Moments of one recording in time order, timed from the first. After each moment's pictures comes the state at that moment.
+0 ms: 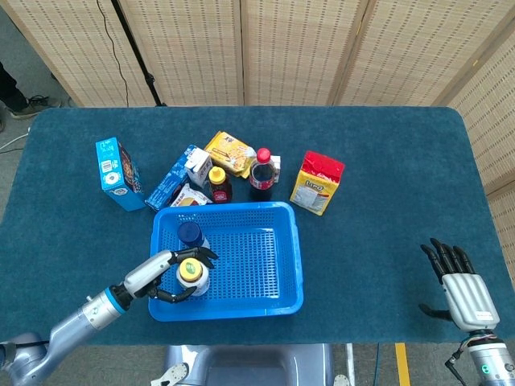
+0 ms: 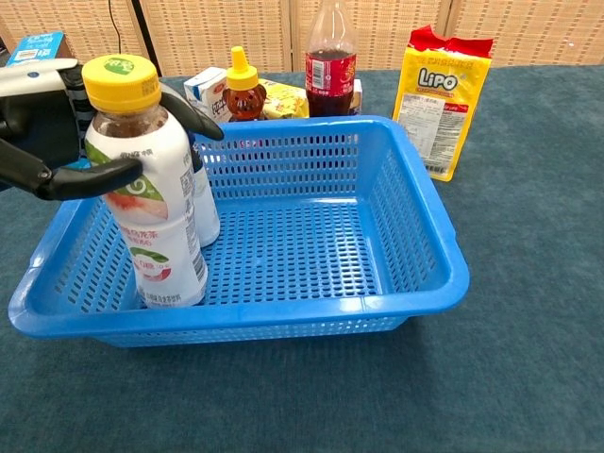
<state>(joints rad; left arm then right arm) -0.61 -1.27 0.07 -1.66 1.84 1.19 -0.97 0.11 -1.06 0.00 -1.69 -1.52 1.37 -0.03</state>
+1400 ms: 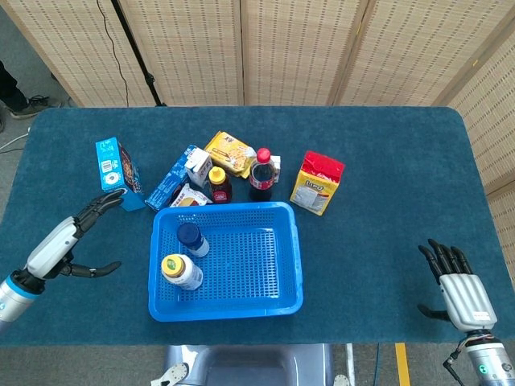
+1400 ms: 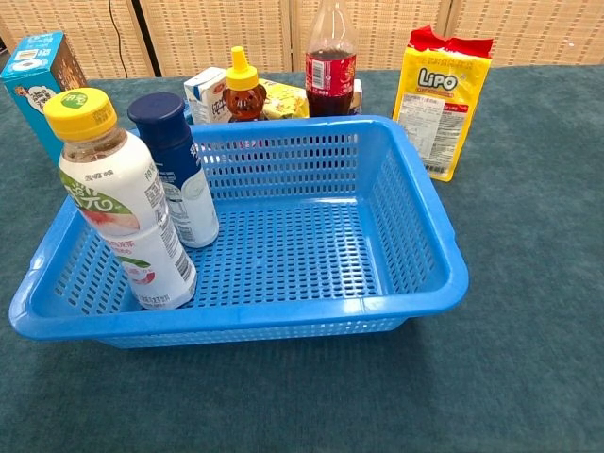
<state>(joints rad) -0.50 -1.02 0.11 -1.50 1.79 1.55 -0.96 0.11 -1.06 0.00 -1.70 -1.52 1.36 -0.05</state>
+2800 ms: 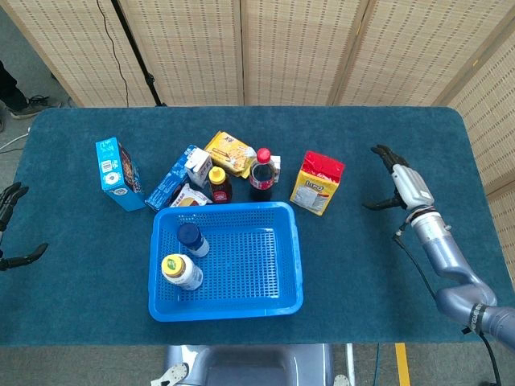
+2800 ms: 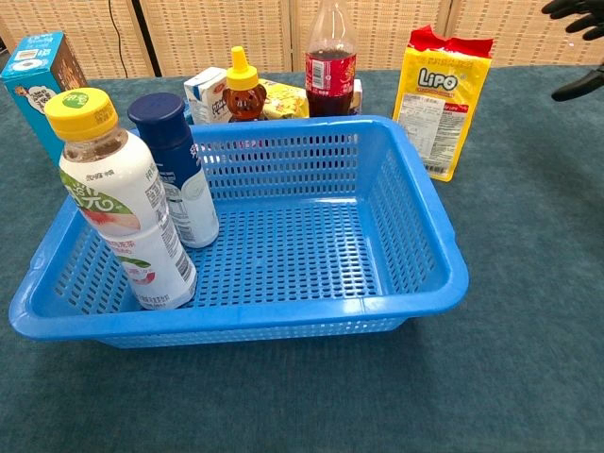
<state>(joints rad) -0.27 -0.91 -0.02 -1.66 1.38 1.36 -0.43 0.65 -1.28 0.33 -1.24 -1.25 0.74 0.53</state>
